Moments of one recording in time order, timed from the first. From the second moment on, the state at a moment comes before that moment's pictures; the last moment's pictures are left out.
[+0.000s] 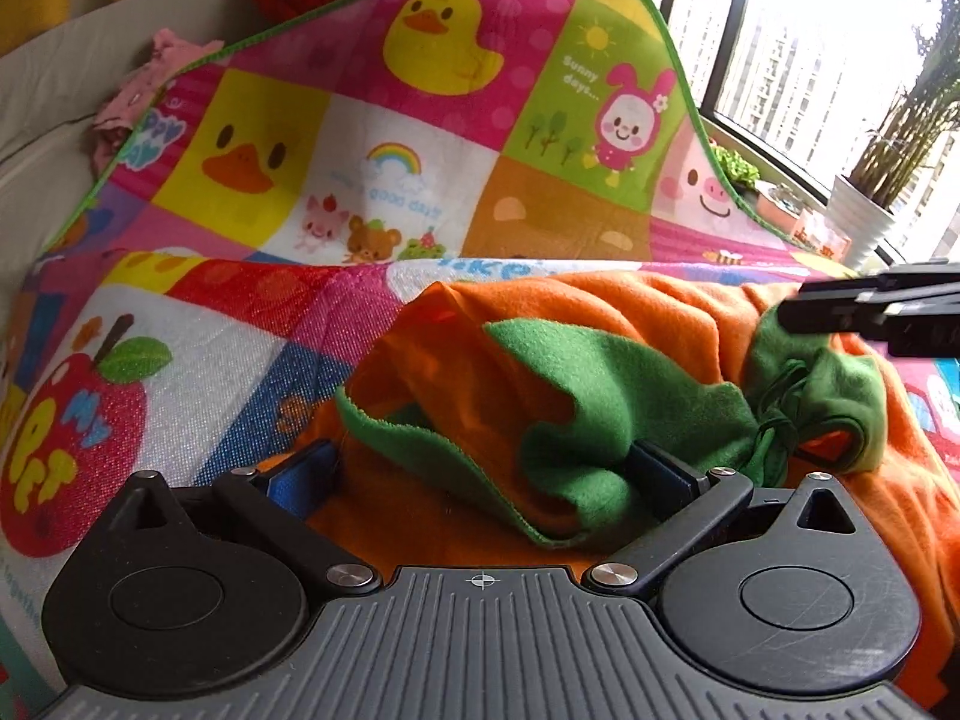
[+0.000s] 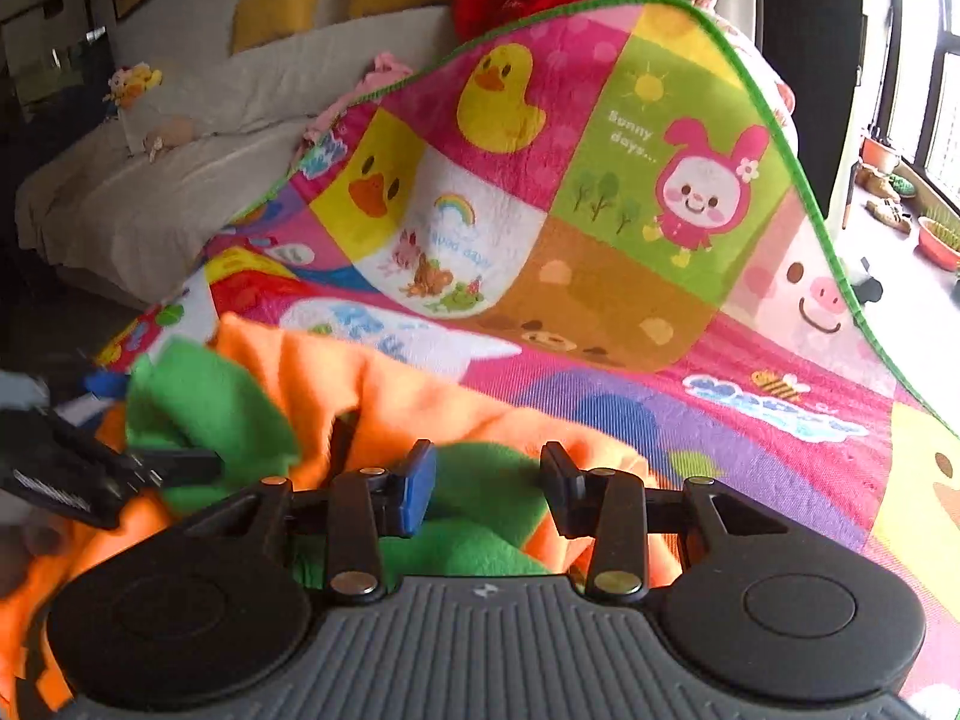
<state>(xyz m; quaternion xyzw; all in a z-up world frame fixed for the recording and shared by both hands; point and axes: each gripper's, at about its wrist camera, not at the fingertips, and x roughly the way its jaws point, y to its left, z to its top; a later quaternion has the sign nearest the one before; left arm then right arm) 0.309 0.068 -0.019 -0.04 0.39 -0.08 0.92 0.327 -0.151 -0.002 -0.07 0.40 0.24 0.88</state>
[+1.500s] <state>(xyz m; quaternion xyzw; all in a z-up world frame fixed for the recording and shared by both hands) 0.250 0.081 0.056 -0.18 0.30 -0.18 0.92 0.182 -0.150 0.026 -0.13 0.36 0.36 0.85</state>
